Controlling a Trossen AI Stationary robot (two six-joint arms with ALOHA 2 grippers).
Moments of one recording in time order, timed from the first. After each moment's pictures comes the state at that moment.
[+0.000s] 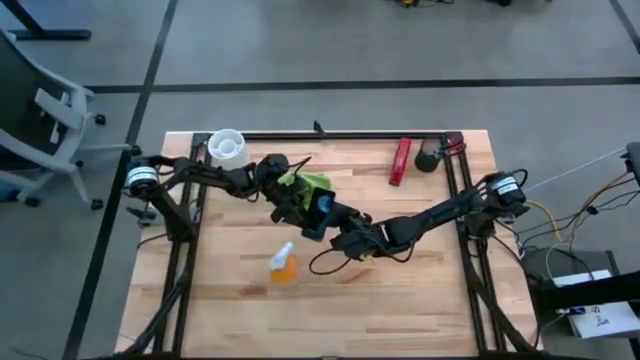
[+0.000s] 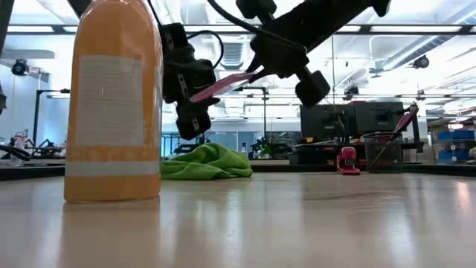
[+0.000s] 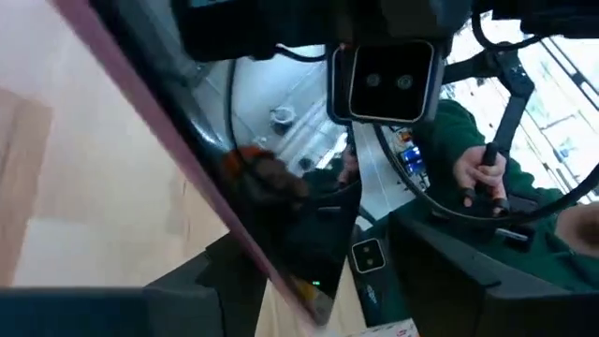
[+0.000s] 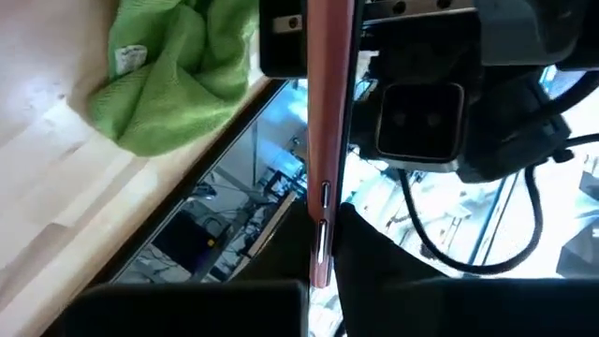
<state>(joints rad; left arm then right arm) 0.35 1.63 0.71 0.53 1.01 -0.60 0.26 1.75 1.09 0.11 1.03 -1.57</state>
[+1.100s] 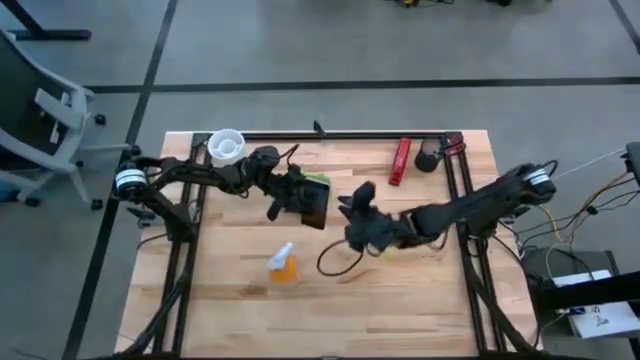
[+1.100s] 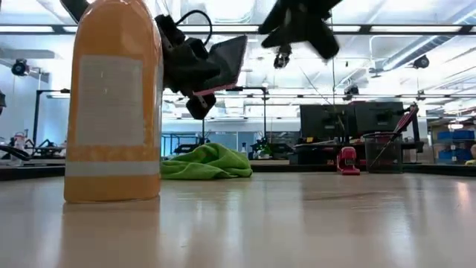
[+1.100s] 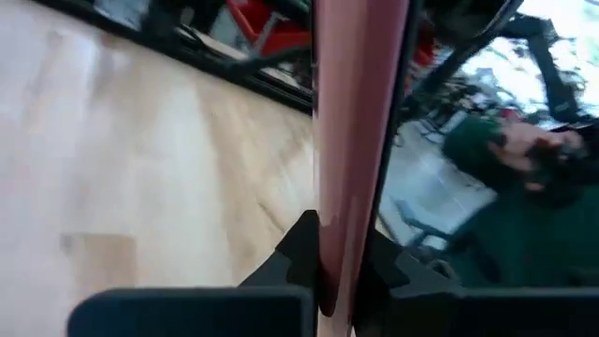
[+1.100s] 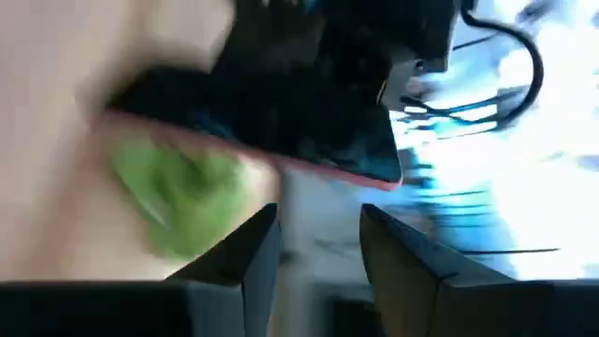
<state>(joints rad) 0.38 1.54 0.69 0.56 0.88 -0.30 0.24 1.43 1.09 -0.13 0.70 -0.61</state>
